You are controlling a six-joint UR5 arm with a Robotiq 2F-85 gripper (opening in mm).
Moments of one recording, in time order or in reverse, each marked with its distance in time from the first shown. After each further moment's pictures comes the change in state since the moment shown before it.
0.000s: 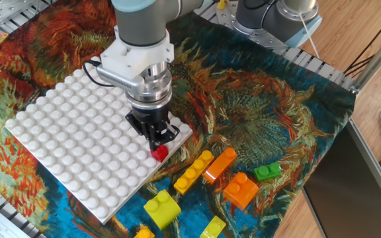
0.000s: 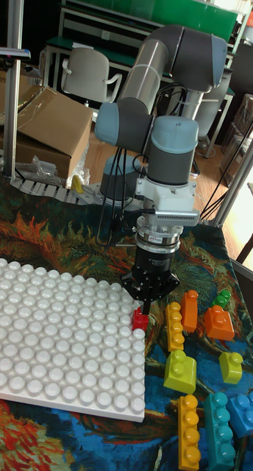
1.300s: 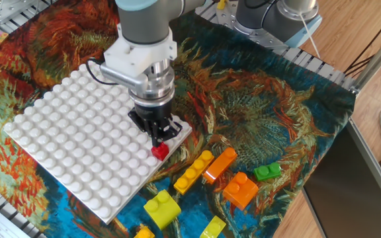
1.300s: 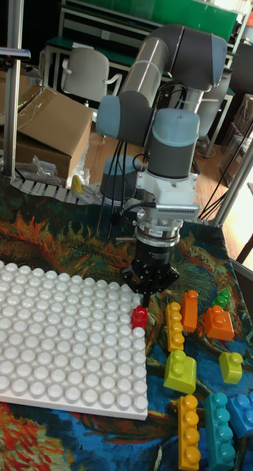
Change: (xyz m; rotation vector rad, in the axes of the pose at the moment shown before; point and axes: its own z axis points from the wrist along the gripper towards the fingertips) arm 0.011 -0.004 -0.016 0.004 0.023 -0.009
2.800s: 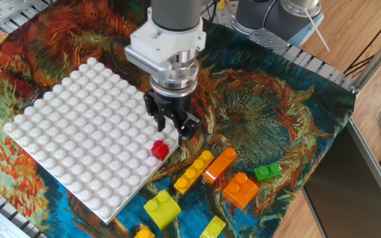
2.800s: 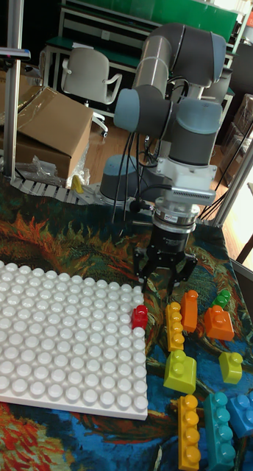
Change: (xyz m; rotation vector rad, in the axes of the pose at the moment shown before) arm 0.020 0.033 -0.015 0.047 -0.023 0.118
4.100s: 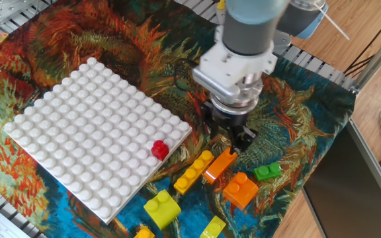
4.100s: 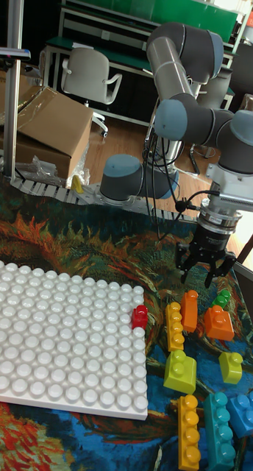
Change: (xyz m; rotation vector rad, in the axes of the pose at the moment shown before) arm 0.059 0.103 0.006 0.021 0.080 0.127
